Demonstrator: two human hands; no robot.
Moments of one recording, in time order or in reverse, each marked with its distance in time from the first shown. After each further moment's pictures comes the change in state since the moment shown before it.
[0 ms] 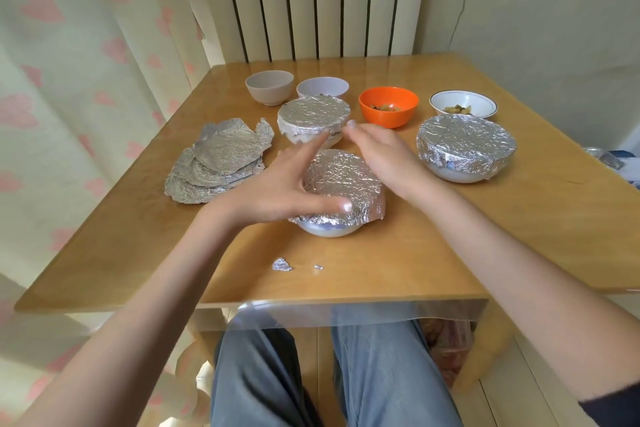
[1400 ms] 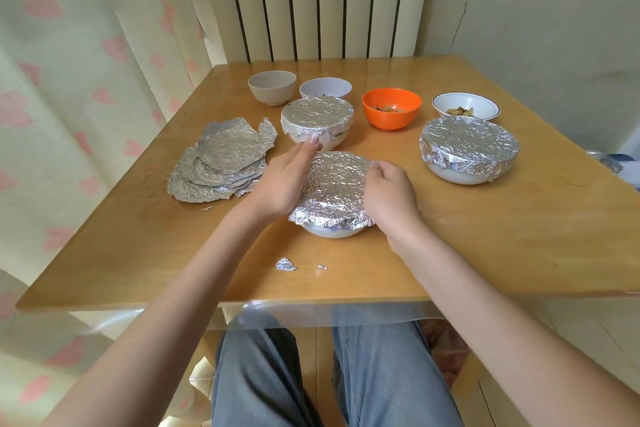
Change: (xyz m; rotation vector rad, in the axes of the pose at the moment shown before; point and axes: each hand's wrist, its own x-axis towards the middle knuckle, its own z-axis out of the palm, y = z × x) left_hand 0.015 -0.004 0.016 -0.214 0.360 -0.135; right_hand -0.025 0.022 0.037 0.097 0.306 0.240
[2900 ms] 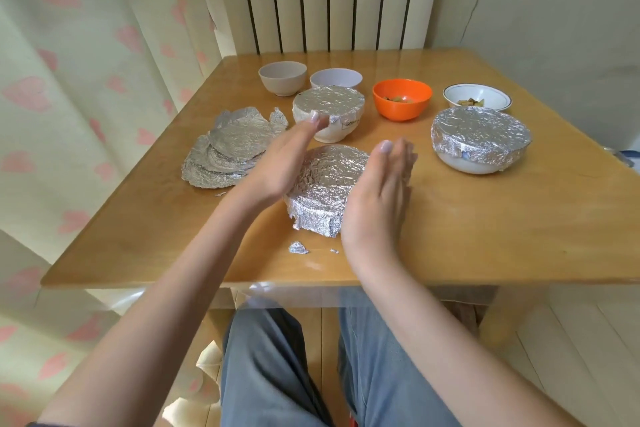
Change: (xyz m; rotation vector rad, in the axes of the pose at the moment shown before) left_hand -0.008 0.005 -0.018 -0.082 -0.004 0.081; right_hand -0.070 -0.027 0.027 0.153 0.286 -0.095
